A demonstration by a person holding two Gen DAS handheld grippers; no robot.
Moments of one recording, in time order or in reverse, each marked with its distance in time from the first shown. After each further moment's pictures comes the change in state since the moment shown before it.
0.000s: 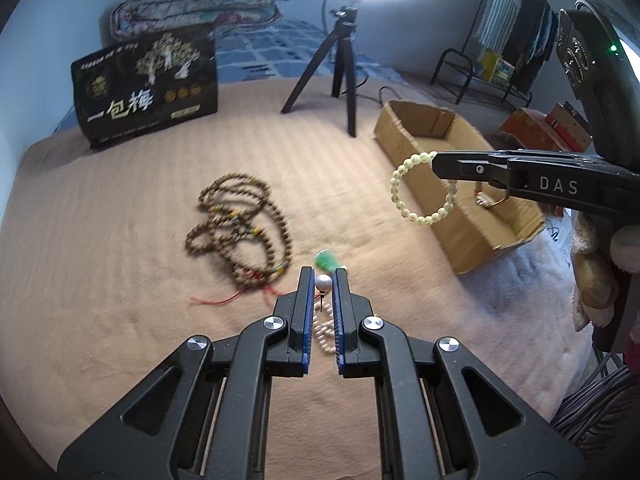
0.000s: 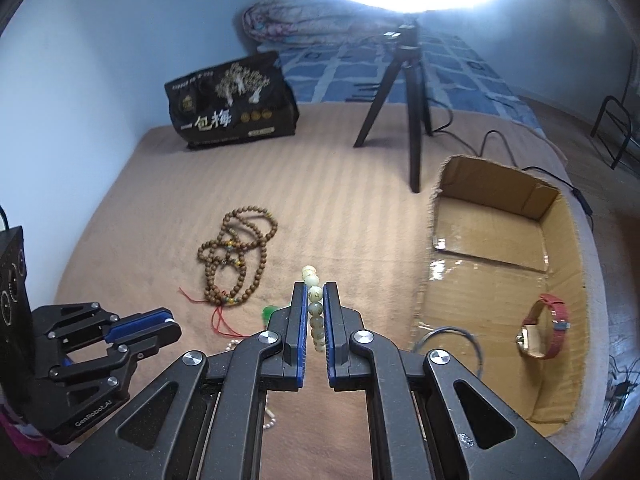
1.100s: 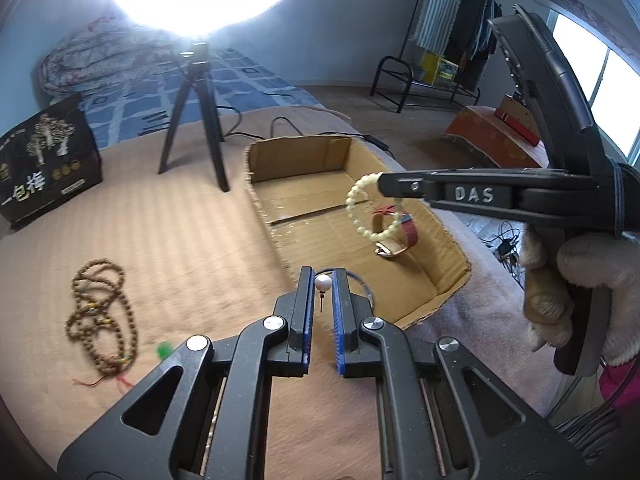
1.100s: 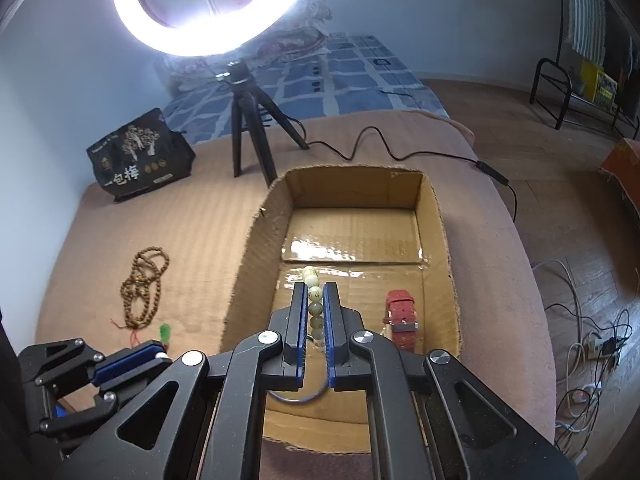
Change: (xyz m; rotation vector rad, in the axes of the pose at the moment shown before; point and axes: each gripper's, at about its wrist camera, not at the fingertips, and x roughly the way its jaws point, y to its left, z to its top) left arm 0.042 -0.127 0.047 0.138 -0.065 -0.150; right arm -0.033 -0.120 -0.006 0.169 -0.041 -0.139
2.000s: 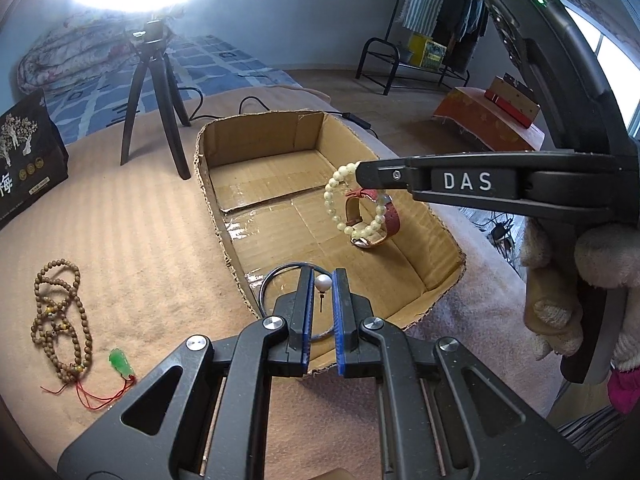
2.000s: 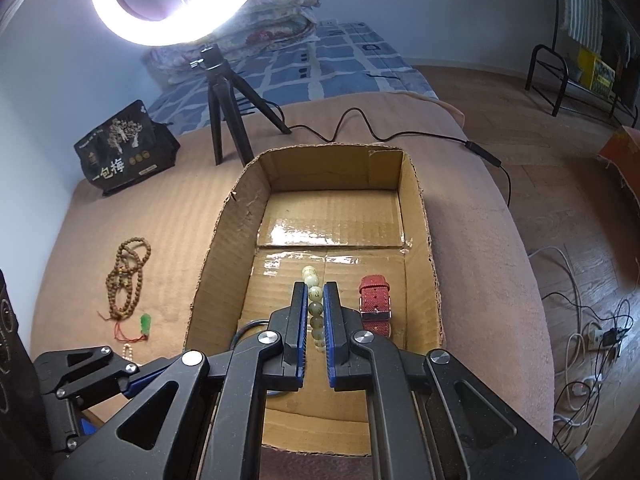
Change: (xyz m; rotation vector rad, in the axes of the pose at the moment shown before) left arm 0.040 -0.024 -0.002 0.034 0.057 -0.031; right arm 0.008 -0.015 -0.006 0.010 0.029 -0.004
